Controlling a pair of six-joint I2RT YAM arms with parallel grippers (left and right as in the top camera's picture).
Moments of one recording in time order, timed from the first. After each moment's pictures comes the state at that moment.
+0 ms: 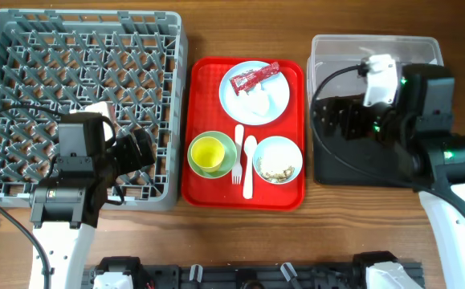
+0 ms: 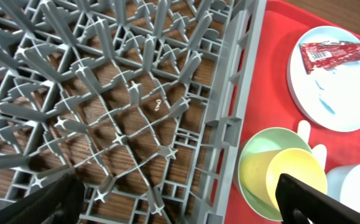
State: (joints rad) left arm -0.02 0.97 0.93 -0.89 0.03 -0.32; right arm 0.11 1.15 1.24 -0.88 -0.30 0.06
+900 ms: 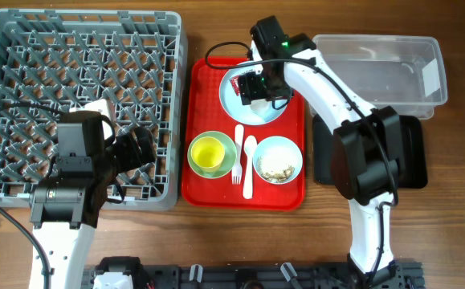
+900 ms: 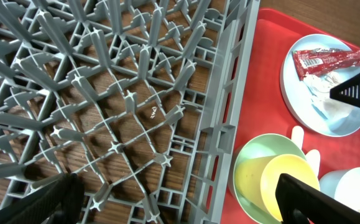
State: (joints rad) left arm -0.02 0.97 0.93 -0.86 0.03 -0.32; right arm 0.42 2.22 1.84 -0.98 -0.13 0.21
